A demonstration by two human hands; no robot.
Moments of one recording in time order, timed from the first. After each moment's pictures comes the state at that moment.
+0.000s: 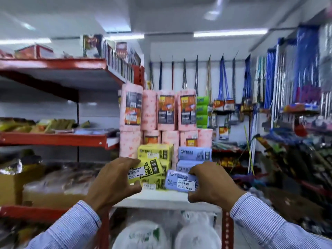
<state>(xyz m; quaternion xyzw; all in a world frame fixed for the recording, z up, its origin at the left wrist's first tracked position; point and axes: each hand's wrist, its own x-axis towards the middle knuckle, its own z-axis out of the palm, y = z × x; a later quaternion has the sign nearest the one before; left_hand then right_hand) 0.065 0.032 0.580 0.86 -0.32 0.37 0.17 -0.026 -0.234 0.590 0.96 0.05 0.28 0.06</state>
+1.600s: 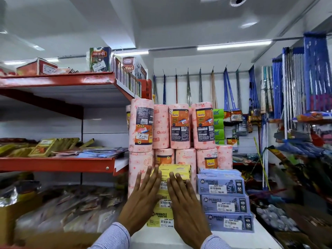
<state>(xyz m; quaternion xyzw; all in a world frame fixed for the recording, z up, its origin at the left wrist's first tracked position) 0.246 -0.010 0.530 0.81 -0.38 0.44 0.02 0.157 -0.178 0.513 0.90 0.08 0.42 0.06</state>
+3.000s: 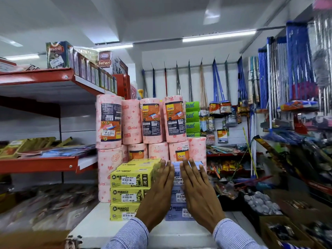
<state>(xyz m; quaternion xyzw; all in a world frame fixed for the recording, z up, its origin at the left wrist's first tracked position) 0.166 -0.162 0.527 0.79 -0.44 0.40 0.14 0.101 -0.323 0.526 0.88 0.05 0.46 0.07</state>
